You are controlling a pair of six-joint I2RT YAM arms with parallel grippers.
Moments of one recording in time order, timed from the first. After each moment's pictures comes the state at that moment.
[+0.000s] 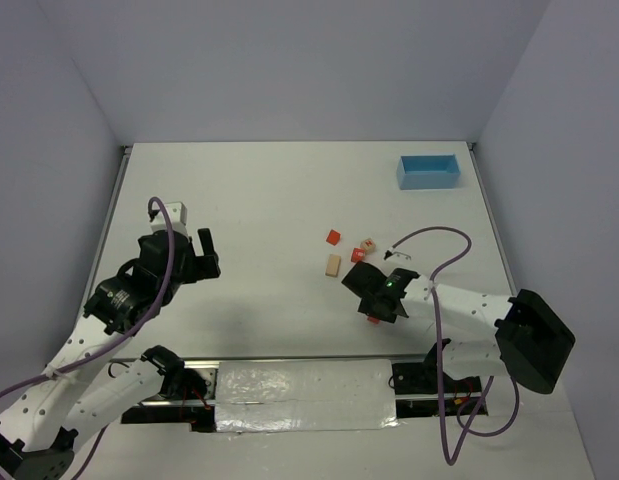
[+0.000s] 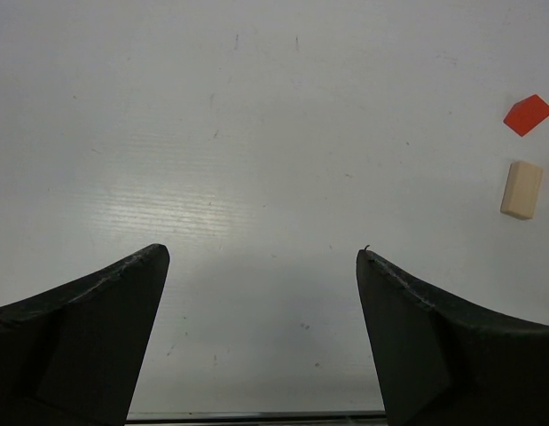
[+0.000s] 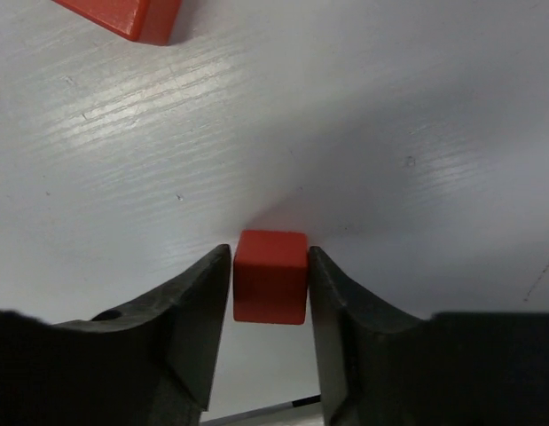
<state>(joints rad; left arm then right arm) -0.53 0.72 0.89 -0.81 -0.42 -0.48 0.86 1.24 0.62 -0.72 0.46 1.19</state>
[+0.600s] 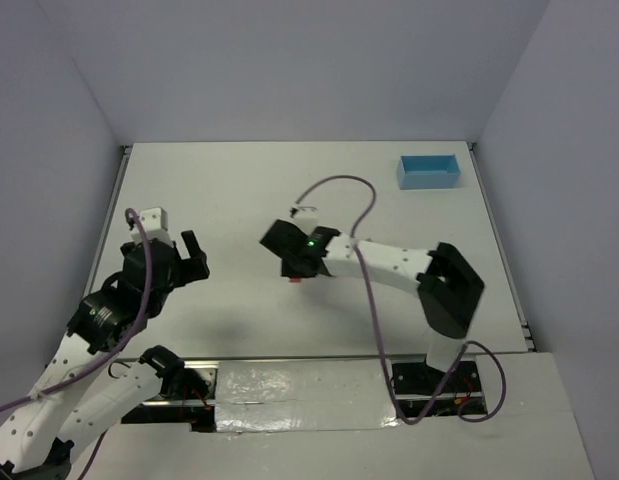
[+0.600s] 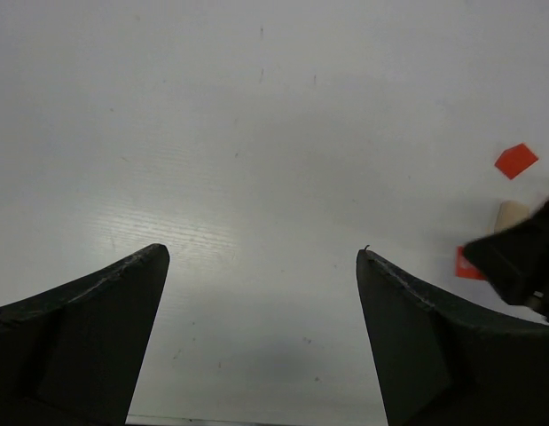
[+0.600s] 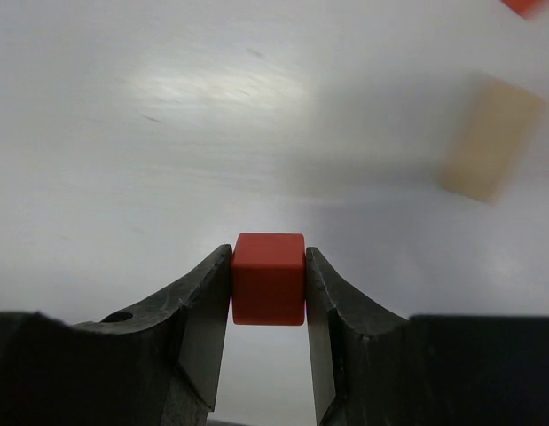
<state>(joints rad) -0.53 0.63 0.89 -0.84 -0.50 -0.51 1.00 1.73 1.29 -0.69 0.43 0.95</state>
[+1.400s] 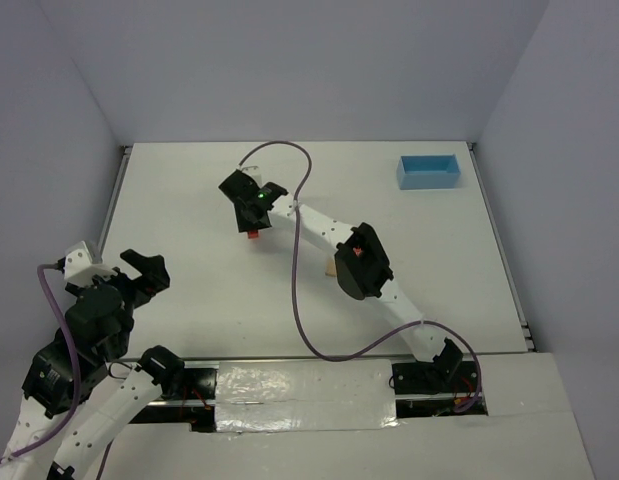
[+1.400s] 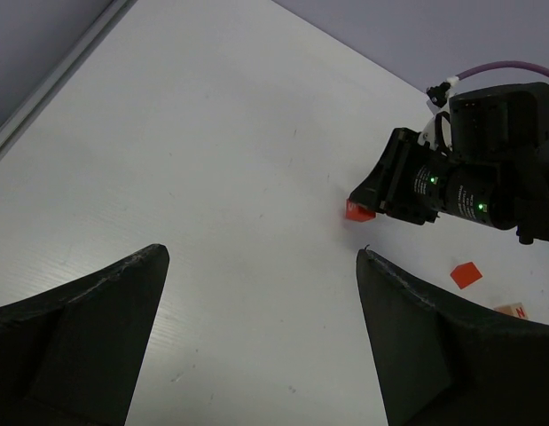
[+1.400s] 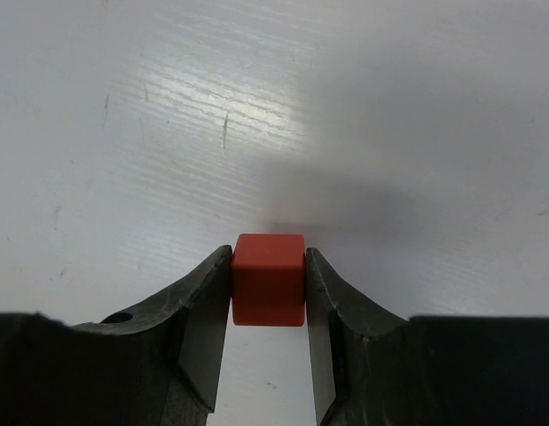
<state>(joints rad) -0.53 0.30 0.89 -0.92 -0.72 -0.64 0.88 2.55 2.41 -0.81 0.30 0.57</state>
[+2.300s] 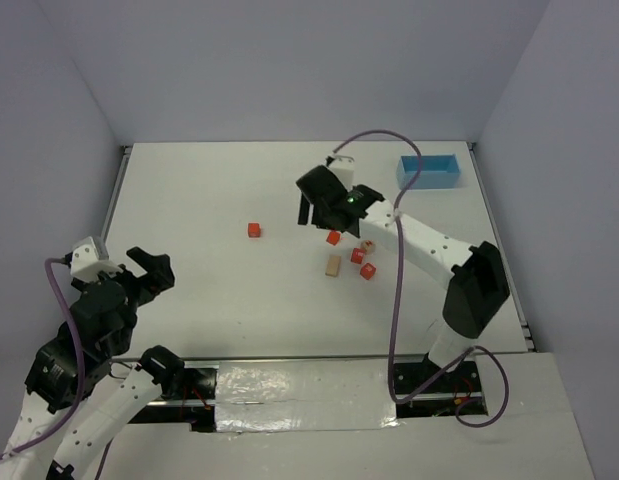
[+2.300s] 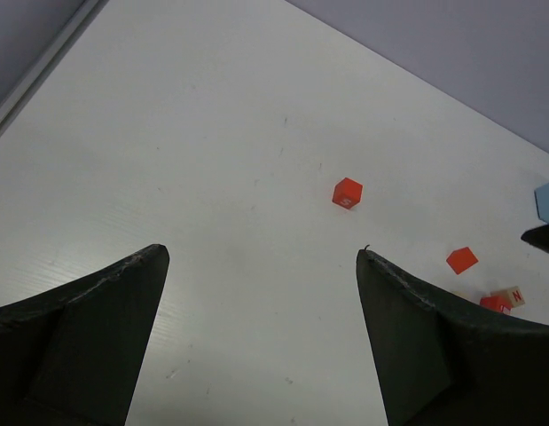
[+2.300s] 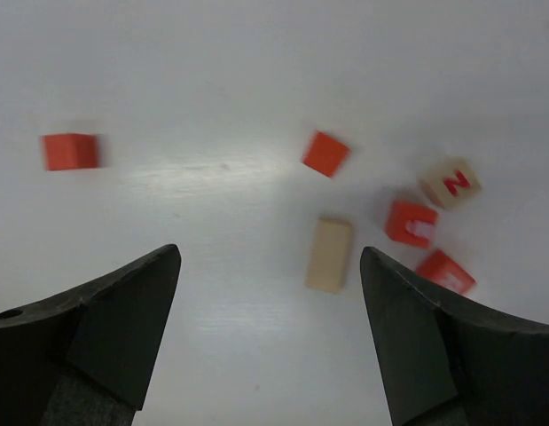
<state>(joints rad) -0.53 0.32 0.89 -0.91 -0.69 -0.63 0.77 1.72 1.55 -0.70 0.46 0.70</state>
